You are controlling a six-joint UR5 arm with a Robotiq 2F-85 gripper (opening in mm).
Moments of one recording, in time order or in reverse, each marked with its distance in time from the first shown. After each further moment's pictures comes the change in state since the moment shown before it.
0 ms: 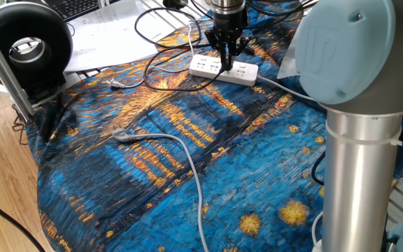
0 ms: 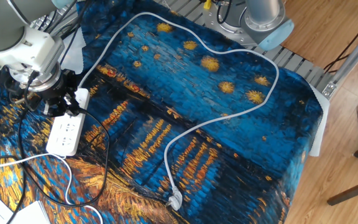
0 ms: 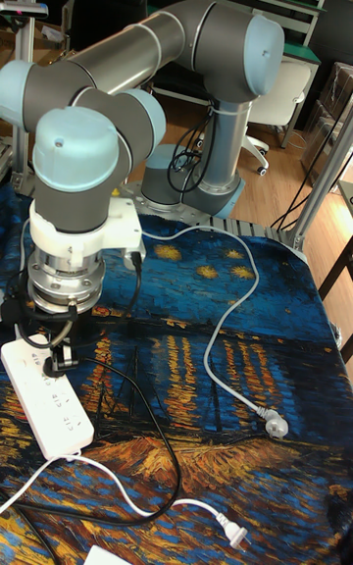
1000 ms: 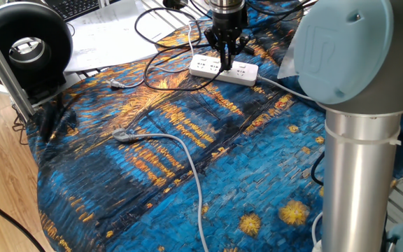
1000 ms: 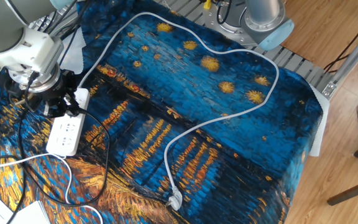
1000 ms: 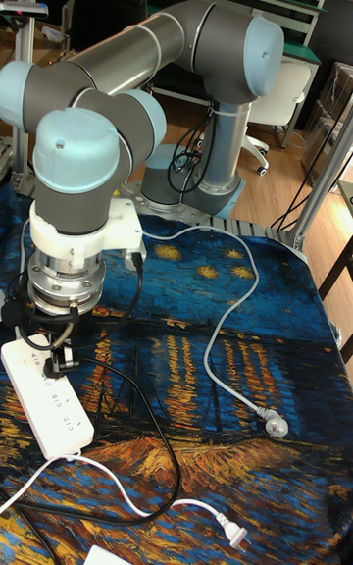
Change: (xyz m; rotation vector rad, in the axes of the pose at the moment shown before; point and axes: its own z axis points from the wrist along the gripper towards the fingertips) arm 0.002 -0.003 0.003 -0.002 0.000 -0.025
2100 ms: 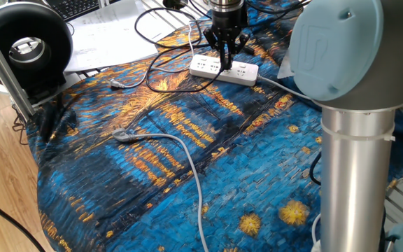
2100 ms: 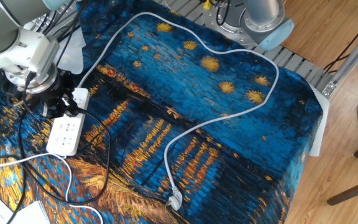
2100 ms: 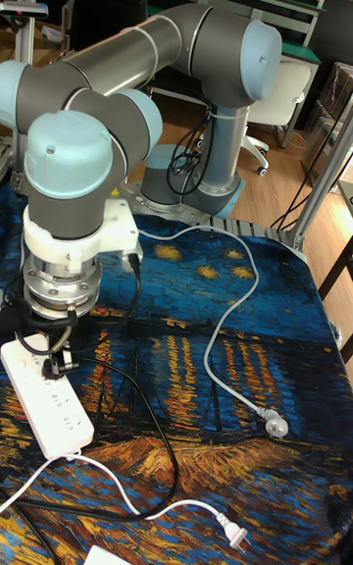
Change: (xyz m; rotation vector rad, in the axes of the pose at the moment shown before) arm 0.002 0.000 -0.002 -0.017 -0.021 -0.048
